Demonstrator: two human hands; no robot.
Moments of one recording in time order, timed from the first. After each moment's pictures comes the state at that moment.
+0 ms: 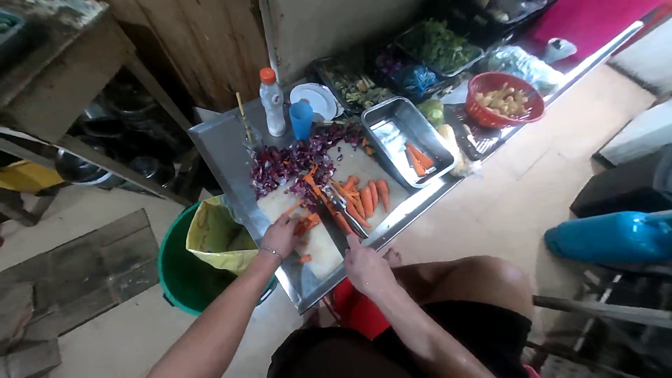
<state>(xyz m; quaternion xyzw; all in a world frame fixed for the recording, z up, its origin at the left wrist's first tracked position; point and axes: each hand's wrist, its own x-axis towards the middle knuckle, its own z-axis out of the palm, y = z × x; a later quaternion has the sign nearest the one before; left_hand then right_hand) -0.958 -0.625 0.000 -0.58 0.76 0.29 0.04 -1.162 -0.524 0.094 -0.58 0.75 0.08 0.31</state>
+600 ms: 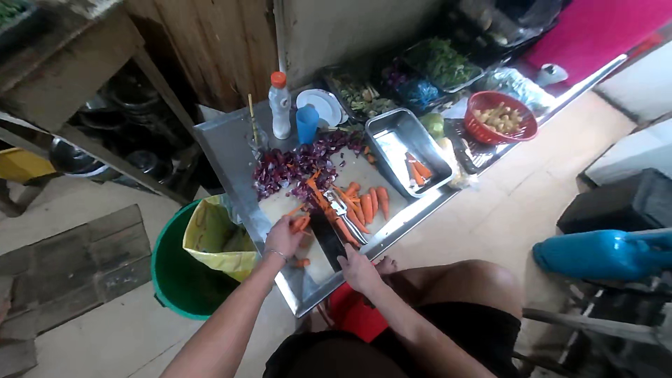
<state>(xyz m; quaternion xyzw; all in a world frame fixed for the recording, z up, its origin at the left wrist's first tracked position) -0.964 -0.627 0.003 -0.67 0.61 0.41 -0.08 -1.177 -0.536 0.019 -0.54 0.73 0.05 0.42</state>
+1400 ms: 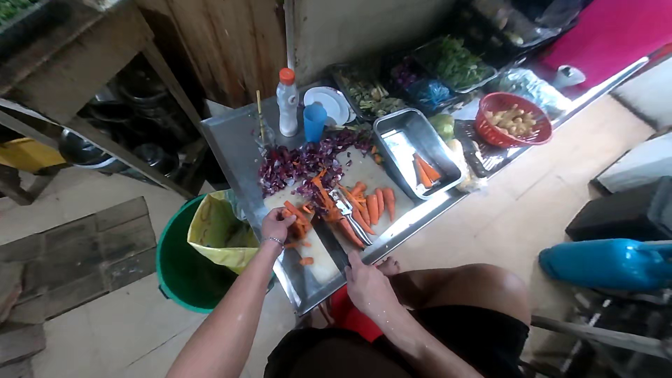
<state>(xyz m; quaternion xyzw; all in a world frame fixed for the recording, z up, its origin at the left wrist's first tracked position) -0.950 -0.641 -0.018 -0.68 0.34 0.55 -0.33 -1.155 -0.511 0.087 -0.59 0.73 0.13 0.32</state>
